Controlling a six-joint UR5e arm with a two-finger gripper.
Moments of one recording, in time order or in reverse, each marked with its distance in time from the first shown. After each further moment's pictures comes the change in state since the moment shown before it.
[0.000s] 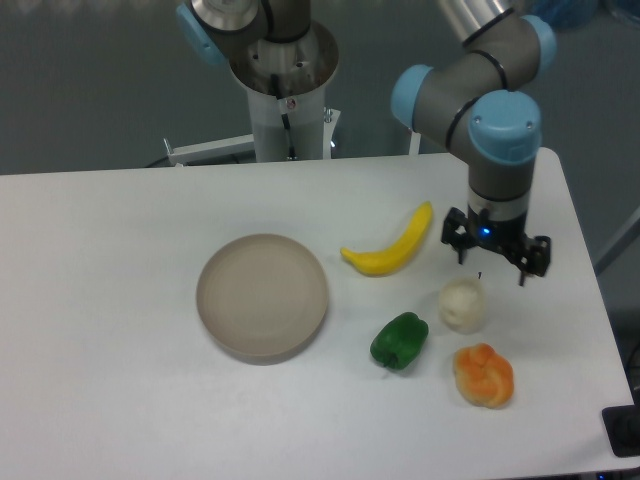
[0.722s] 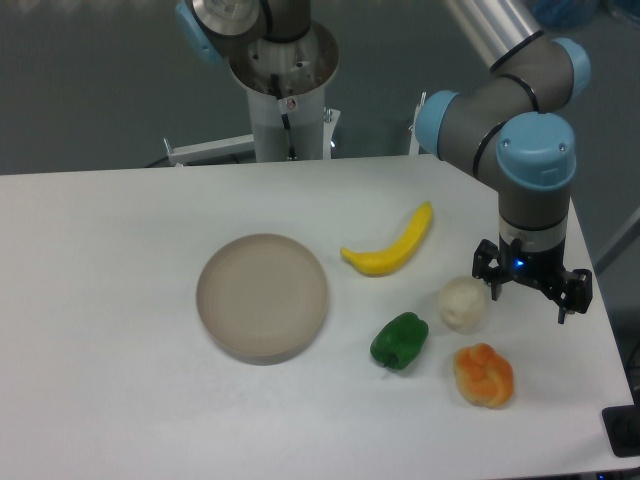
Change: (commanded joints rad) arm -0.011 -0.032 0.065 -0.002 0.000 -0.003
